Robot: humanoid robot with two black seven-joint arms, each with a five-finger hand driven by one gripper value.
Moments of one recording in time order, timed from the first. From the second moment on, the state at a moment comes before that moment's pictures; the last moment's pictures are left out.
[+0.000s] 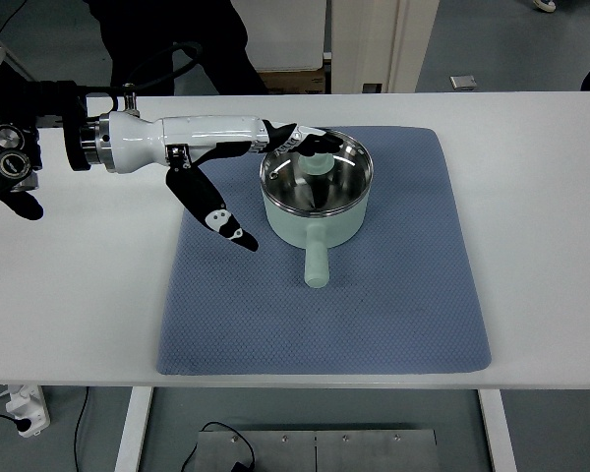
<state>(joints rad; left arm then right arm) -1.08 0.64 -0.47 -1.37 1.15 -0.61 -0.45 -0.03 0.00 0.39 0.16 -0.46 -0.10 -0.09</state>
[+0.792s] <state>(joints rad) -1.21 0.49 -0.34 -1.36 1.48 -0.61 -0.45 -0.03 0.00 0.39 0.16 -0.46 -0.10 -0.09</state>
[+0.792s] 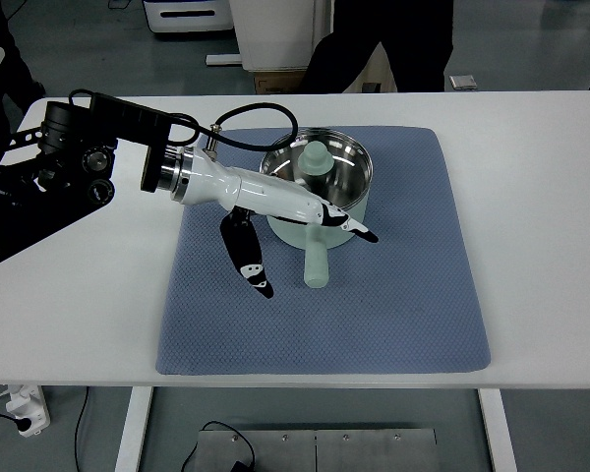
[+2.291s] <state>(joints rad) -1.46 0.29 0.03 -1.25 1.57 -0.61 -0.45 -0.03 0.00 0.39 0.16 -0.46 -0.10 -0.09</state>
